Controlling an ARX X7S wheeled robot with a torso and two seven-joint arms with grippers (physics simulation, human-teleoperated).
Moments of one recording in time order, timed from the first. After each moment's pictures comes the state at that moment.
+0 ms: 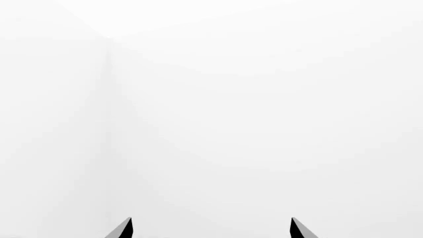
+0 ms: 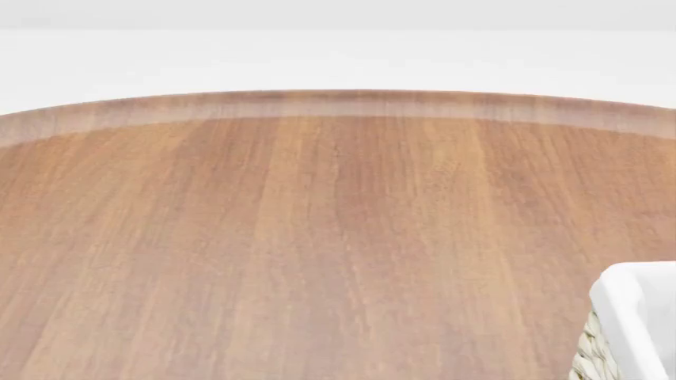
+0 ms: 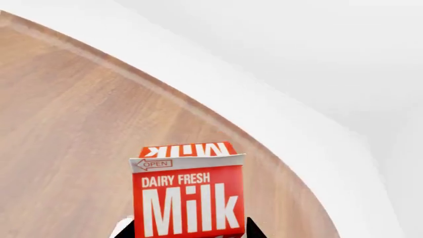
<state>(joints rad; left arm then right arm) -0.72 -1.06 -0.62 0.94 -1.90 -1.06 -1.11 2.12 0.88 -0.93 0.43 -0.26 1.23 -1.48</state>
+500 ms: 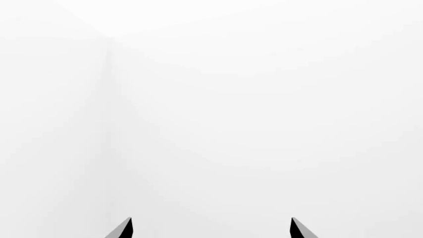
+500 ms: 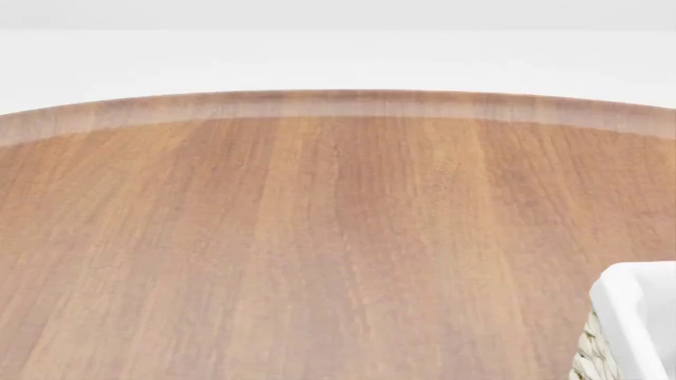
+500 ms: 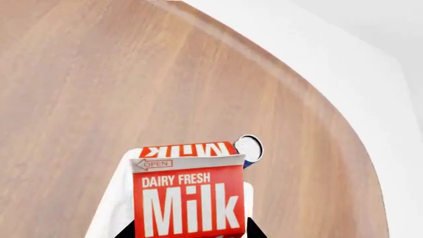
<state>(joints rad) -0.72 -1.06 -0.61 0.94 -1.90 -1.05 -1.12 1.86 0.97 -0.99 0.36 -0.21 1.30 -1.43</state>
